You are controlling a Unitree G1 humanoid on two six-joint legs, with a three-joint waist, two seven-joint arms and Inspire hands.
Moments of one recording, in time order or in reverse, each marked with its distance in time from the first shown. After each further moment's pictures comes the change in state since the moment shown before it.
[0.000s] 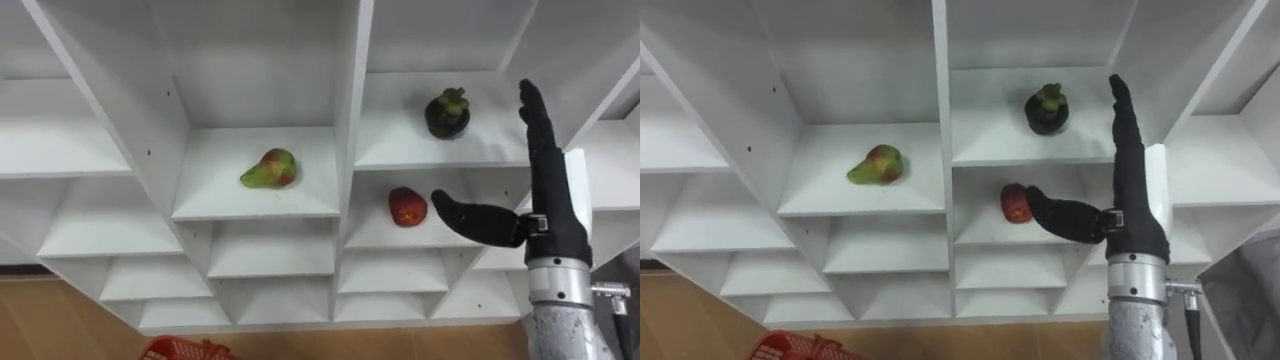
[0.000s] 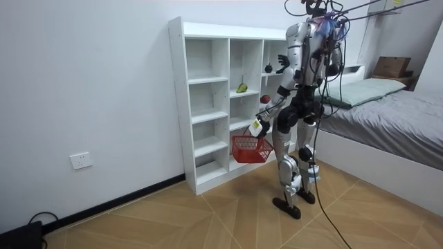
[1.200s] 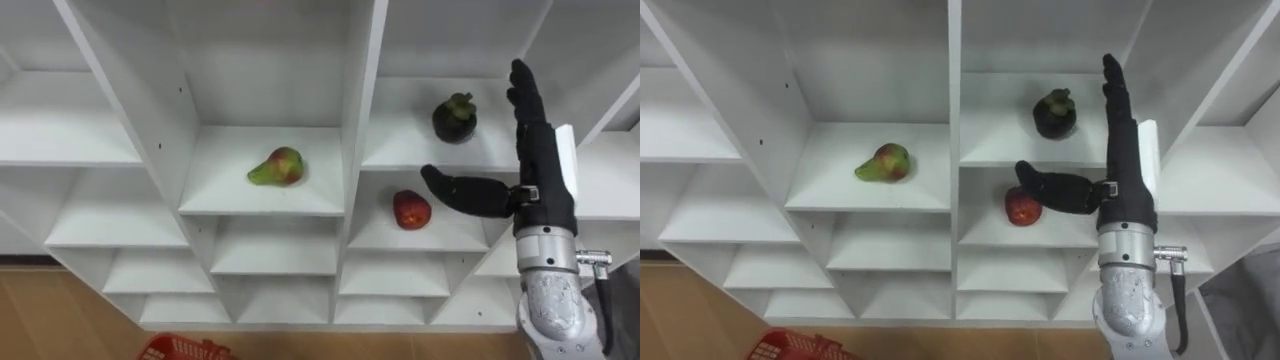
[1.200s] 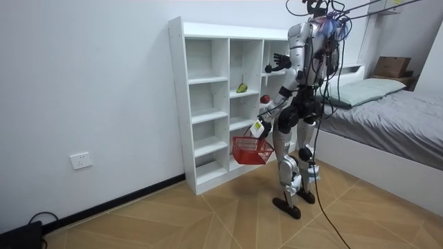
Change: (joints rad) left arm -0.003 0.002 -0.005 -0.004 0.023 0.027 0.000; right arm -0.133 -0.025 0.026 0.122 0.132 0.023 -0.010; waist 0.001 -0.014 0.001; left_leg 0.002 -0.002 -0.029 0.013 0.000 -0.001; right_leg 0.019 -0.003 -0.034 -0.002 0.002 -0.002
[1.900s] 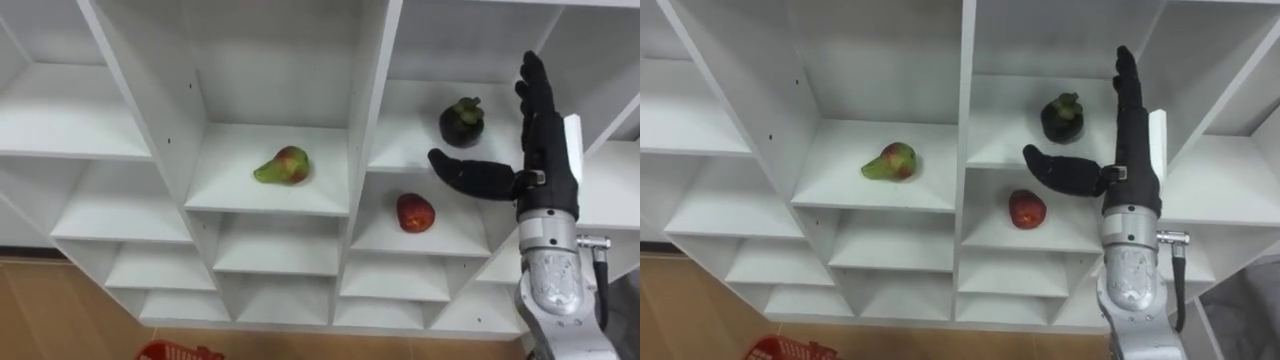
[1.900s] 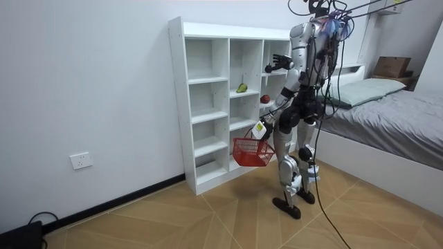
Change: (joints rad) left arm 0.007 -0.001 0.001 -0.001 0.020 0.022 0.009; right arm -0.101 -0.004 -0.020 0.125 0.108 0.024 0.003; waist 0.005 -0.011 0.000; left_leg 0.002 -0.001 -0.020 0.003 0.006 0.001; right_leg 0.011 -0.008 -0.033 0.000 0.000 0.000
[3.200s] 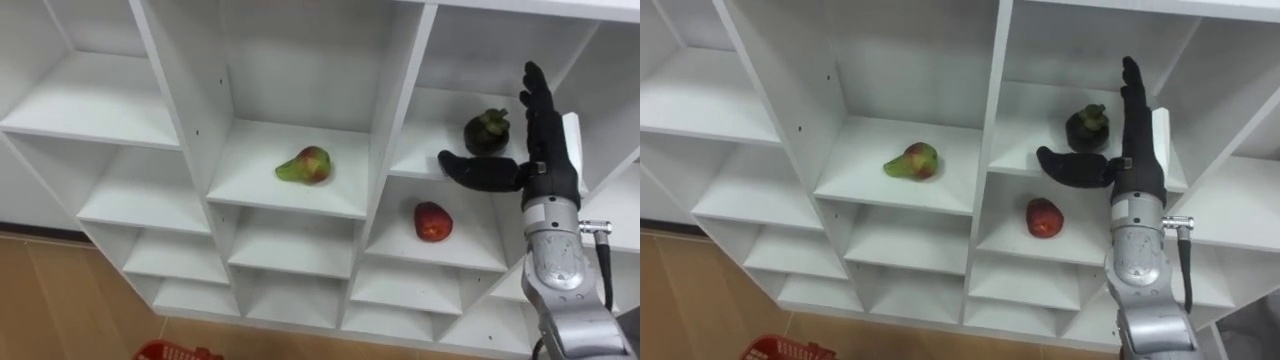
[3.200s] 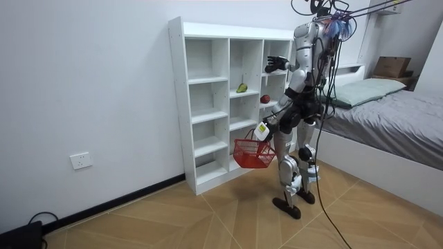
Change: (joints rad) left arm 0.024 0.001 0.016 -0.087 0.043 0.070 -0.049; right arm -0.082 -0.040 -0.007 0.116 -0.005 0.063 0.009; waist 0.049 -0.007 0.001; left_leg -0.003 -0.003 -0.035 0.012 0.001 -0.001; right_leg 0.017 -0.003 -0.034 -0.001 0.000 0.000
